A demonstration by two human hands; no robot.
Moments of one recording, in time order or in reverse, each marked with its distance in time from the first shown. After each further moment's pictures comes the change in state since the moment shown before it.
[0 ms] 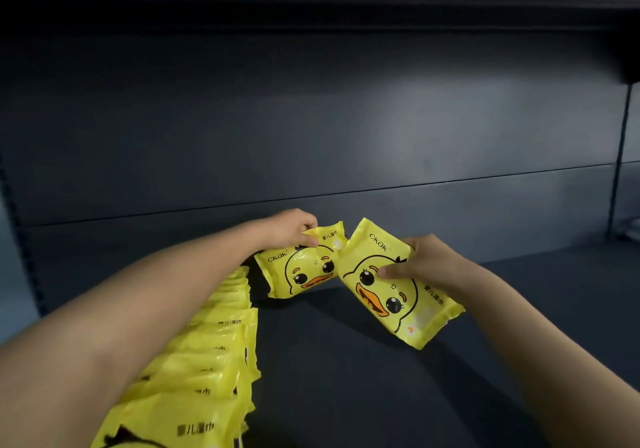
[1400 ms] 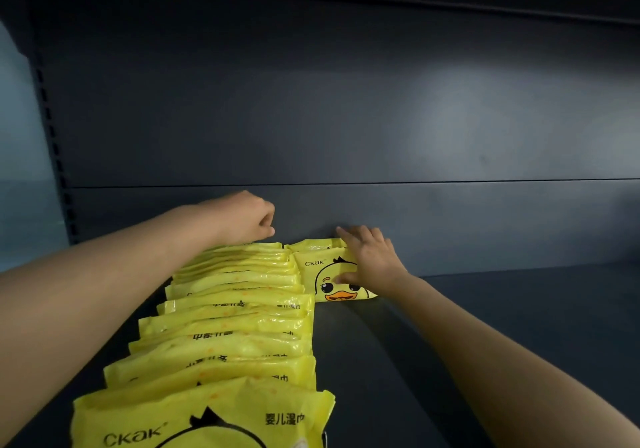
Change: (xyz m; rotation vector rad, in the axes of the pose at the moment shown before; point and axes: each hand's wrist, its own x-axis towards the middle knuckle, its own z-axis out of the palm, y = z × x) left_hand -0.102 -0.080 -0.044 0.414 0.062 -0.194; right_hand 0.095 -0.013 0.129 -0.934 0.092 -0.377
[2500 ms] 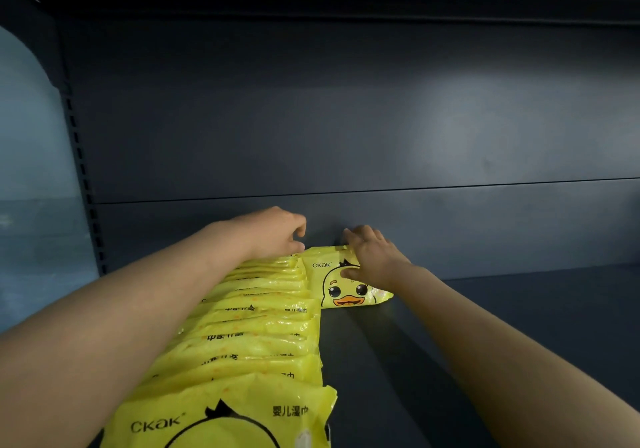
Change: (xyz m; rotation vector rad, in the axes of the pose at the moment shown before) left_hand -0.003 0.030 -0.004 -0.052 -0.026 0.064; right_hand -0.001 -0.010 -0.025 0.011 -0.029 -0.016
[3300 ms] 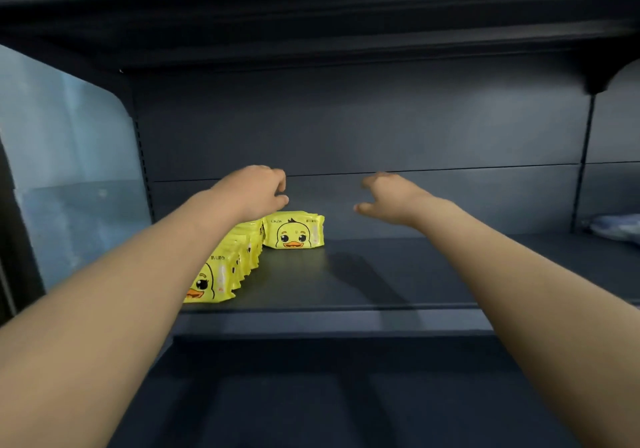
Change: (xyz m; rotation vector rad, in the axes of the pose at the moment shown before) left_hand -0.162 0.243 -0.095 0.107 0.269 -0.245; right_hand -0.242 0.087 -0.186 0.068 0.058 -0.056
